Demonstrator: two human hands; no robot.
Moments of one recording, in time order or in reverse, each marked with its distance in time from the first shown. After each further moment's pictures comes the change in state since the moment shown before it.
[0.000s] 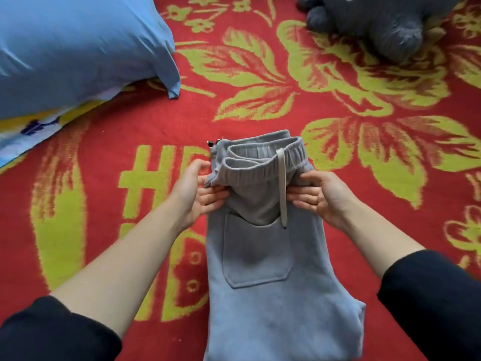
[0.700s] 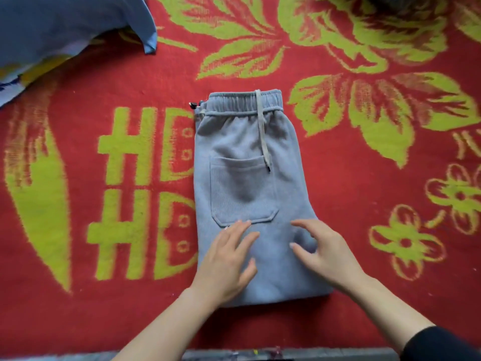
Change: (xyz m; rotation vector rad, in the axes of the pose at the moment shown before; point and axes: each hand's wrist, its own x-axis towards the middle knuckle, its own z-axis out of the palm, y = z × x) left_hand -0.054 -0.199 0.001 1.368 -0.136 0.944; right_hand -0.066 0.156 -0.071 -1.038 0.037 -0.660
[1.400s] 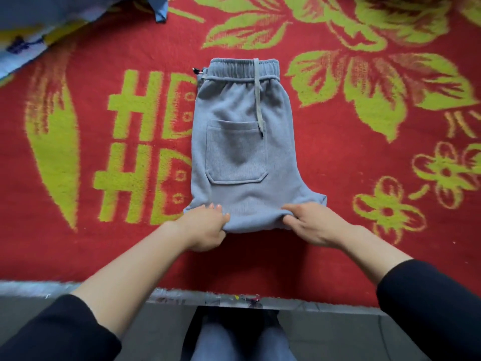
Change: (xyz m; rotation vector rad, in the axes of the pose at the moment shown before) left_hand -0.013 0.026 -0.027 0.366 -0.704 -0.216; right_hand -0.020 -0.003 -0.020 -0.334 -0.498 -0.050
